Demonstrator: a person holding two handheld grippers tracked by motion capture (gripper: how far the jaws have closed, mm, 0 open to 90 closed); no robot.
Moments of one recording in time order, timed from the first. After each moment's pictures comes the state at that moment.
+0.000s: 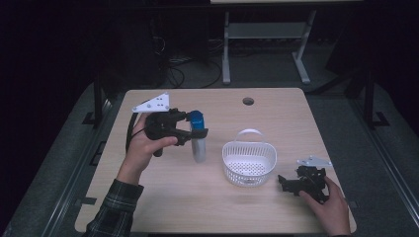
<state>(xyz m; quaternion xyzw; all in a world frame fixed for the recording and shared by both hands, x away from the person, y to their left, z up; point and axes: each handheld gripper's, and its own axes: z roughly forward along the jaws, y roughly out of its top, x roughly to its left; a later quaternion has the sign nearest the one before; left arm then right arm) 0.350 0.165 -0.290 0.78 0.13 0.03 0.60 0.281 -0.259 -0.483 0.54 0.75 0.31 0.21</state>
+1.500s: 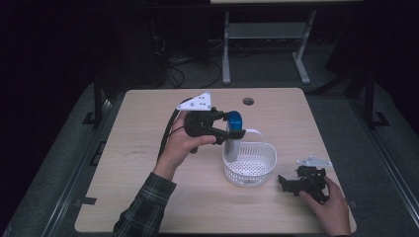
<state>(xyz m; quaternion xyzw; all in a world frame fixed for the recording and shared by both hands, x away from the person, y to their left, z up) 0.365 0.081 -0.305 0.78 0.09 0.00 0.61 0.281 -0.259 -0.483 0.54 0.75 0.31 0.21</state>
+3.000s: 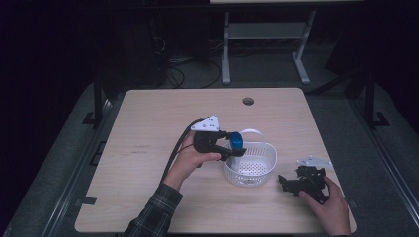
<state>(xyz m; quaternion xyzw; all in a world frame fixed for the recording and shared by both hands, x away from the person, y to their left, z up) 0.369 0.068 -0.386 0.81 0.11 -0.01 0.58 0.281 -0.259 -0.483 0.54 0.75 0.31 0.21</state>
